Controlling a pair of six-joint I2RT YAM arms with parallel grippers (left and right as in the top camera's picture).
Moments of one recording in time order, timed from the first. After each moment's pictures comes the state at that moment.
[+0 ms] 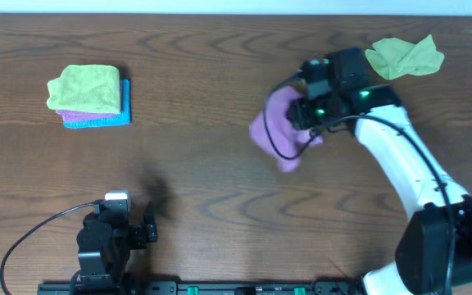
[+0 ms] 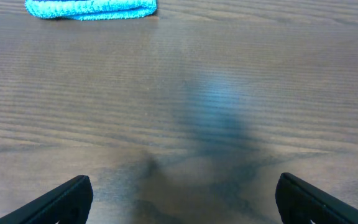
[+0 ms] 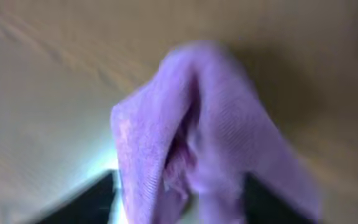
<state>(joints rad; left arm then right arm) 0.02 0.01 0.17 -0.78 0.03 -0.02 0.26 1.70 1.31 -0.64 -0.24 -0.02</state>
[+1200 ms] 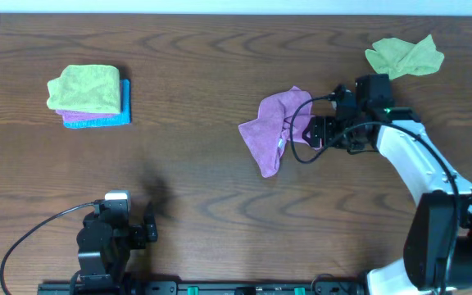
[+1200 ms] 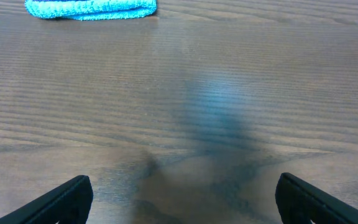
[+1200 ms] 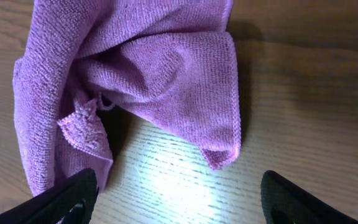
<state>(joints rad) 0.02 0.01 0.17 -0.78 0.03 -0.02 0.04 1.70 1.08 -0.61 -0.37 0.09</state>
